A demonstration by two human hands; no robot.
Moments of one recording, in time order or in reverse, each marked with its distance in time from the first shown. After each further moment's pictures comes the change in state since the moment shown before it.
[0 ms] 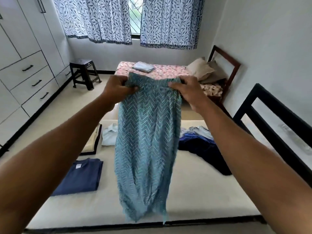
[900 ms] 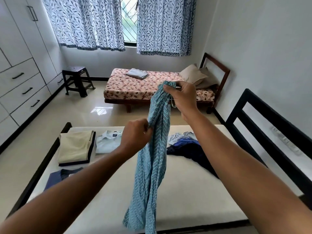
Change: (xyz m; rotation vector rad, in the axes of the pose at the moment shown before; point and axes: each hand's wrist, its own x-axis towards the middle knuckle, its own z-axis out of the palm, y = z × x) left_hand -0.080 -0.039 0.096 0.554 0.075 0.244; right_hand -0.010 -0.005 0.014 0.077 0.324 -0.029
